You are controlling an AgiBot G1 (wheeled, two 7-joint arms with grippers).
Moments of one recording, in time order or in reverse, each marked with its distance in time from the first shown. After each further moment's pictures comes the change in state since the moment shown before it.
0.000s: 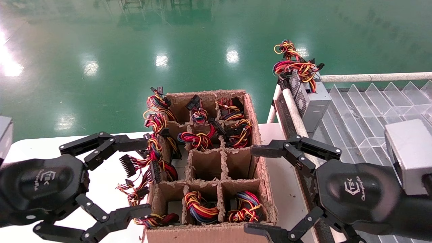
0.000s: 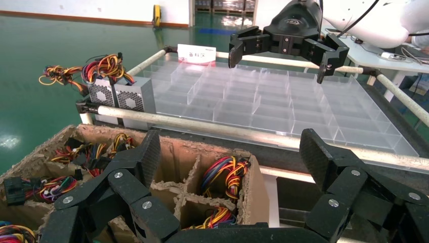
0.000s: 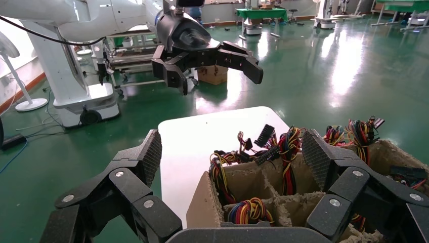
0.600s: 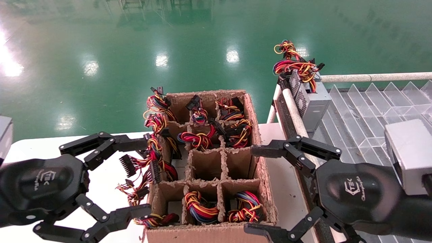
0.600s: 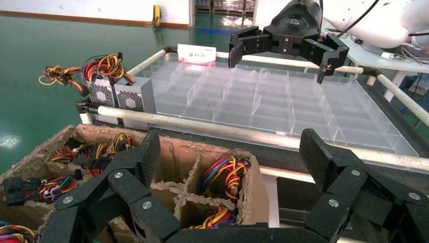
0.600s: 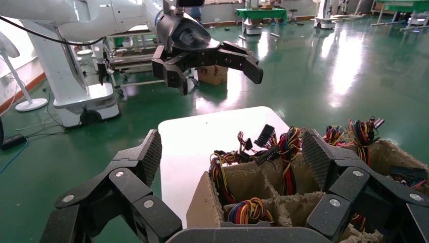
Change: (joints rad) left arm 0.000 0.000 0.000 0.000 0.000 0.000 0.000; right arm 0.000 0.000 0.000 0.000 0.000 0.000 0.000
